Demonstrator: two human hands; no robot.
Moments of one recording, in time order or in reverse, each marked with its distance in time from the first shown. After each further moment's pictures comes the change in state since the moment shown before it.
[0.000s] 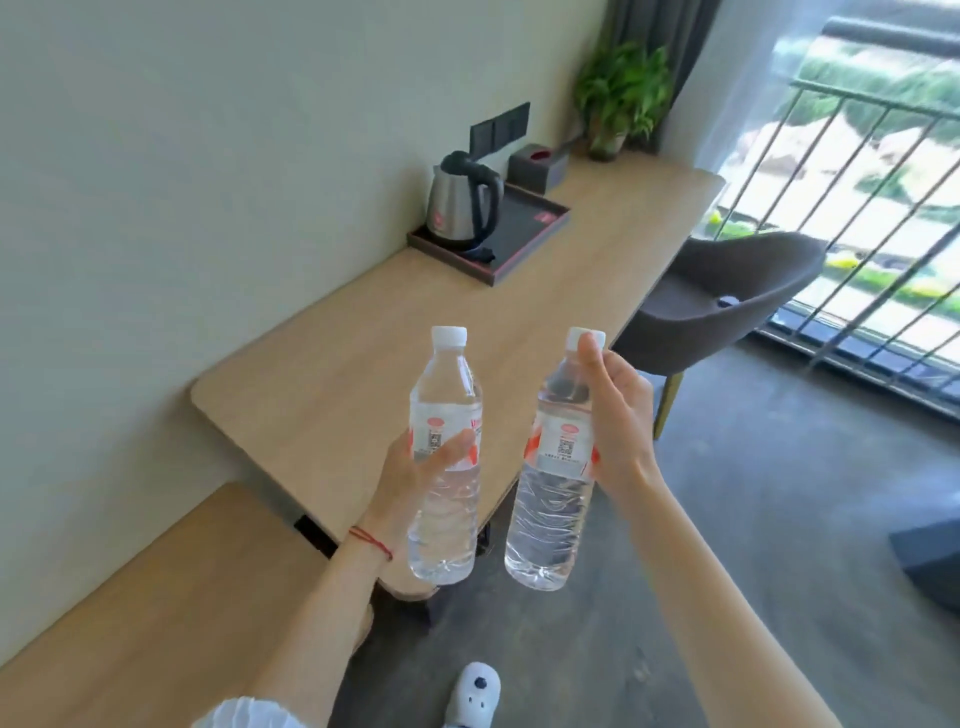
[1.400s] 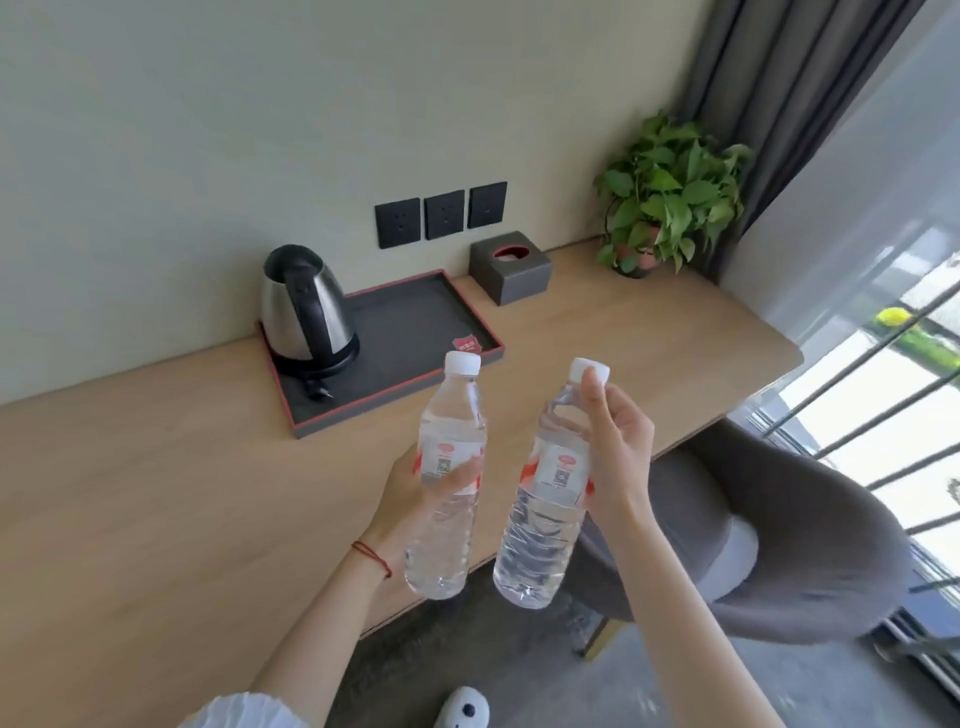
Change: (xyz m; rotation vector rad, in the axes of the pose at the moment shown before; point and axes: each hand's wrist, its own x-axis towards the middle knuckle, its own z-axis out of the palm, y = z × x) left_hand 0.506 0.062 0.374 -0.075 0.365 0.015; right_hand 0.642 0.045 -0.203 0.044 -0.349 0.051
